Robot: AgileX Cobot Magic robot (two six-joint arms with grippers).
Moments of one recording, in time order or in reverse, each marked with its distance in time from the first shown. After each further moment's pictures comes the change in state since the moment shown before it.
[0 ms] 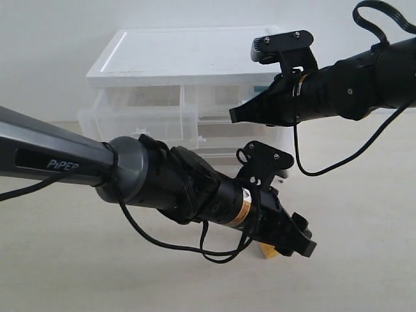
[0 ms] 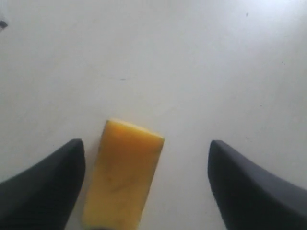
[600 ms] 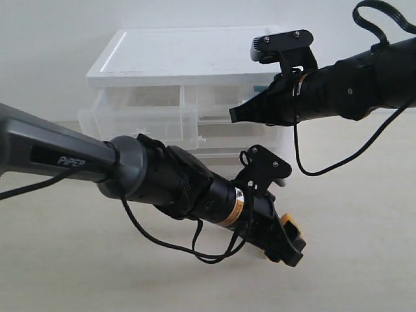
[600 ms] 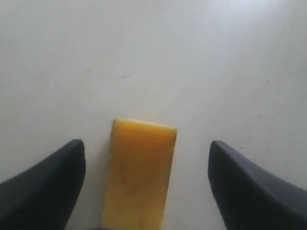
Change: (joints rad) left arm 0.046 0.042 -0.024 0.002 -0.100 0.186; right arm 0.000 0.000 0.000 0.000 -0.005 -0.004
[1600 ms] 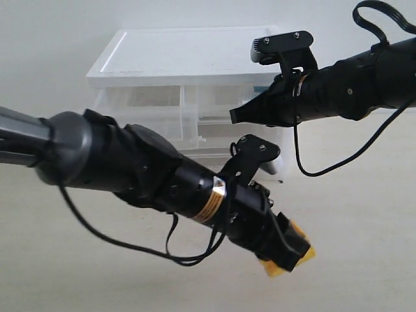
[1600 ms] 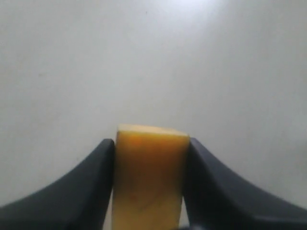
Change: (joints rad) left arm 0.021 -0.196 0.152 0.002 -0.227 -0.089; right arm 0.000 0.000 0.000 0.000 0.008 0.000
